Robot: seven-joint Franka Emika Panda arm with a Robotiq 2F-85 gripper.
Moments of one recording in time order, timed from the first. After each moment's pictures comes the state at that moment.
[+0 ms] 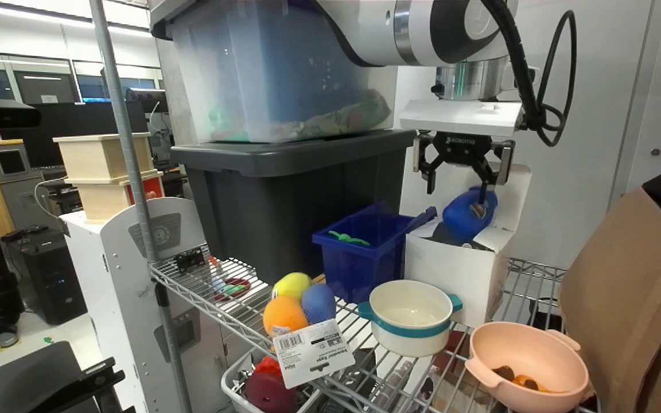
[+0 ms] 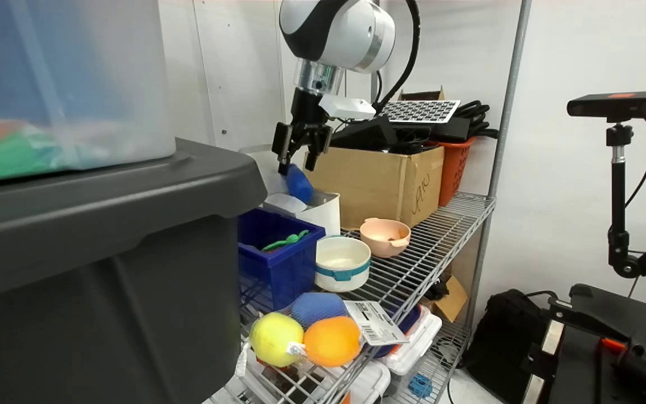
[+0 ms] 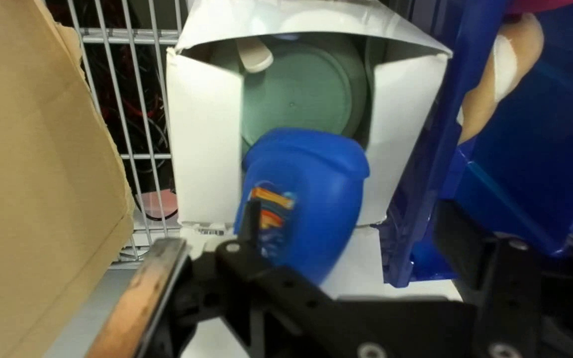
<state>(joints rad) -0.15 0.98 0.09 -1.02 0.09 2.26 -0.29</state>
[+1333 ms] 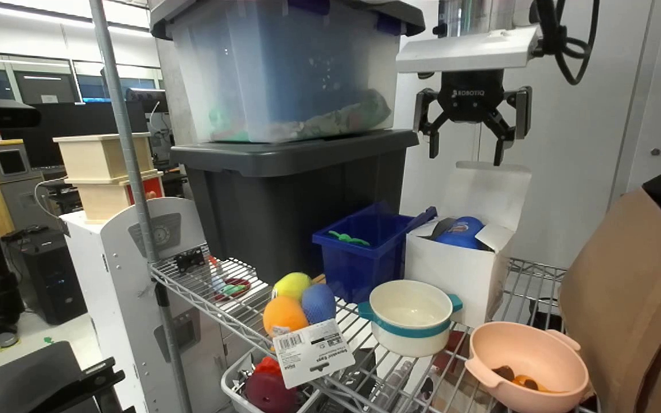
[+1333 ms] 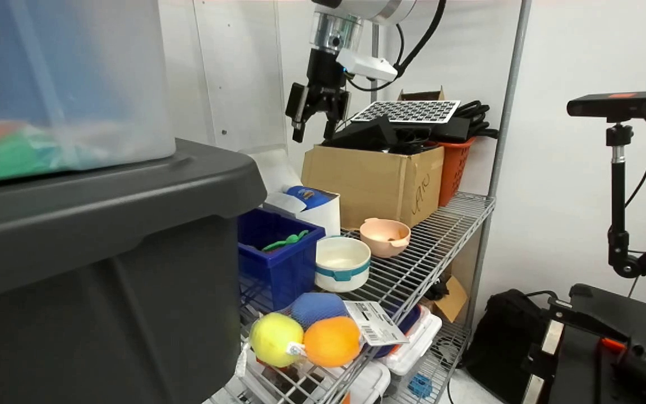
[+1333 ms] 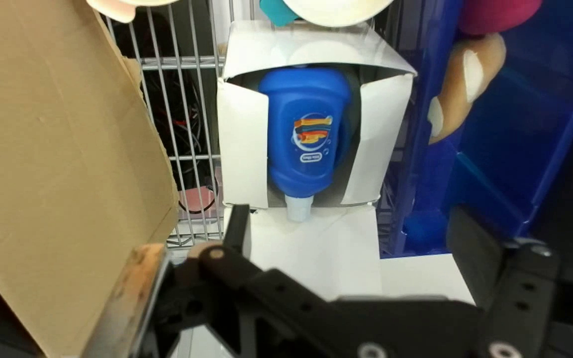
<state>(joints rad) -0.16 0.75 0.06 -1.25 0.09 2.25 -0.25</state>
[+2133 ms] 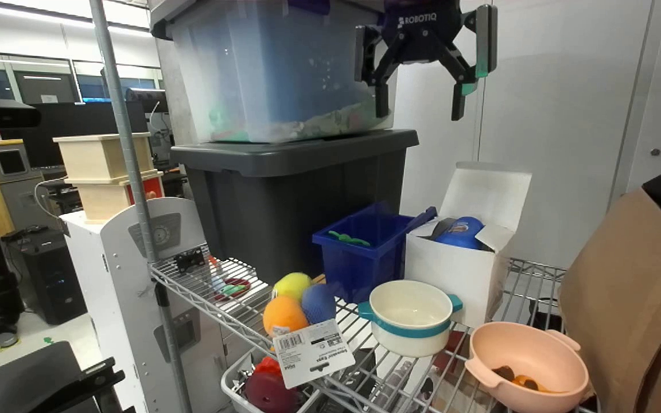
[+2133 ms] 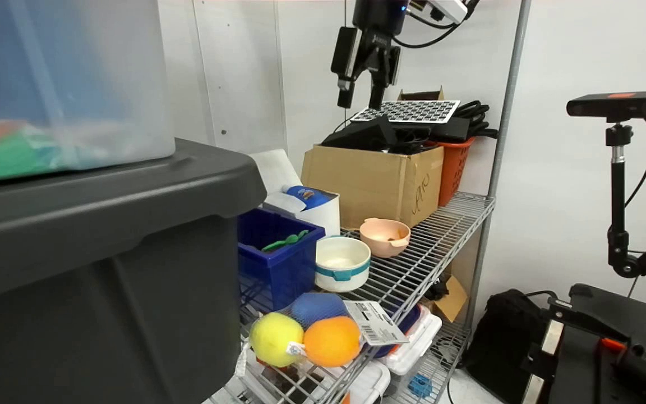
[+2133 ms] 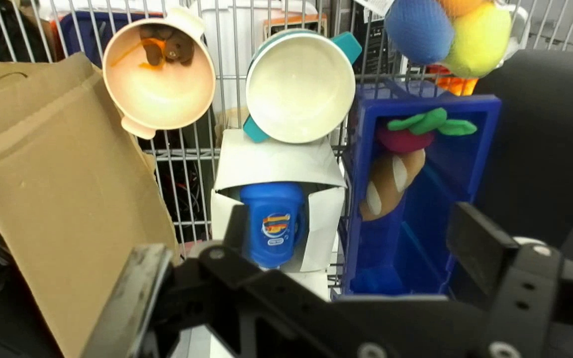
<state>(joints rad) -0.17 0.29 0.05 -1.79 0.11 2.25 -0.28</state>
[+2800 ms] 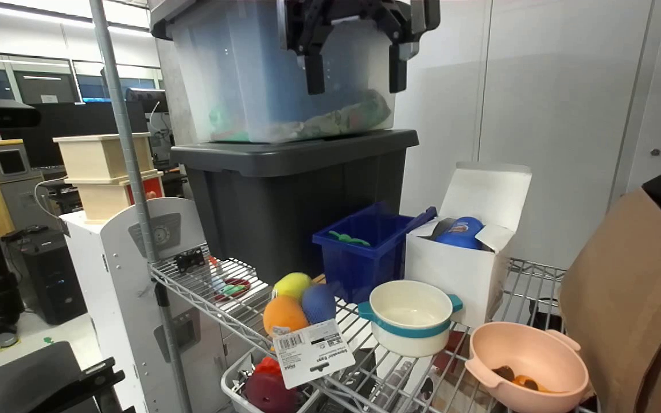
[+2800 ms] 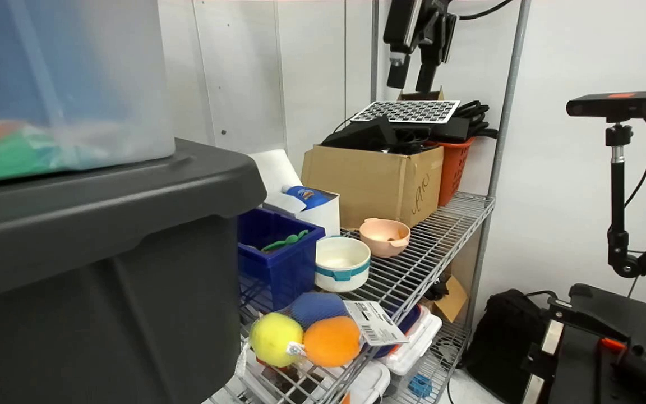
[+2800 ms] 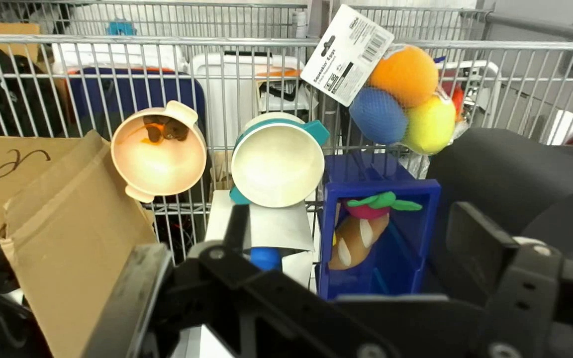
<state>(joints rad) -0.14 -0.01 0.02 -2.11 0.11 2.24 -0.29</state>
